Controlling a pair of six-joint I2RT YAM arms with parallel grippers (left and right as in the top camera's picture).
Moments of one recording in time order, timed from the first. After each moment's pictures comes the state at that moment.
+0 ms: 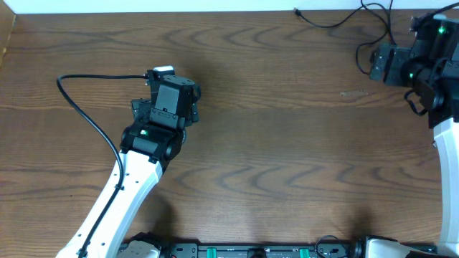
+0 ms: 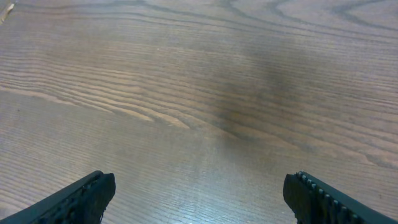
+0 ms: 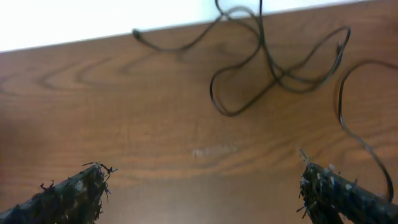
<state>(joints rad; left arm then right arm) -0.34 1.28 1.04 -0.64 -0.48 -0.33 -0.12 1.42 1.47 -0.80 -0.08 0.06</state>
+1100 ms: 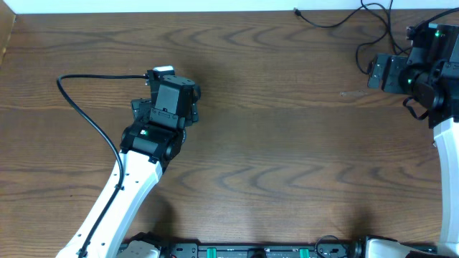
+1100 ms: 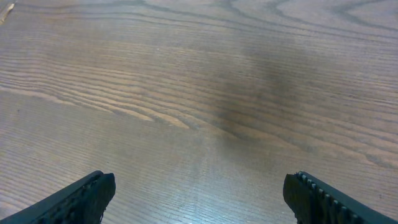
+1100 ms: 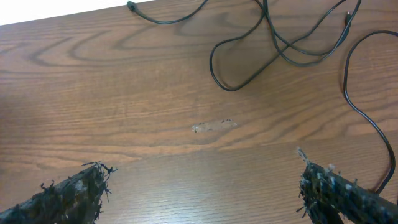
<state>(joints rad) -0.34 1.28 1.04 -0.64 -0.48 -0.33 -0.12 1.42 1.47 -0.88 -0.08 0.06</state>
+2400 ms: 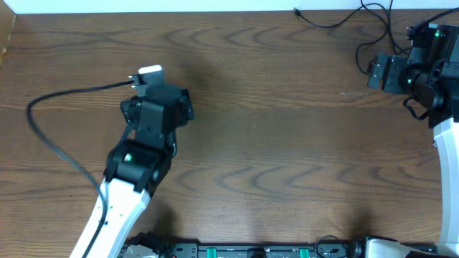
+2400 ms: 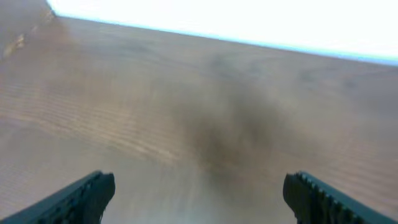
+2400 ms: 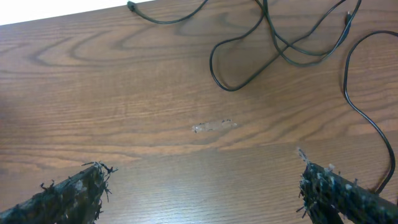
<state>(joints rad) -0.34 1.11 0.98 -0.51 -0.48 -0.33 -0.12 1.42 1.47 -0.88 -0.08 0.06</state>
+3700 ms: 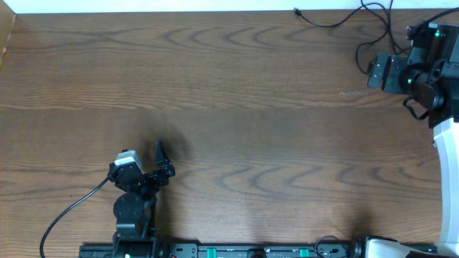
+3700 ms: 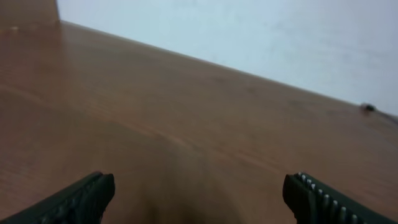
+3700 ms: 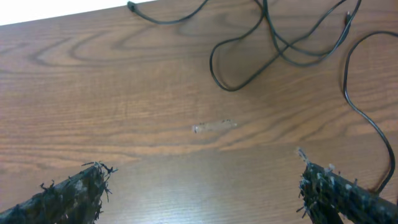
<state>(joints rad) -0.03 0.10 0.01 -0.09 -0.15 -0.25 -0.12 1.42 1.47 -0.88 -0.08 0.06</state>
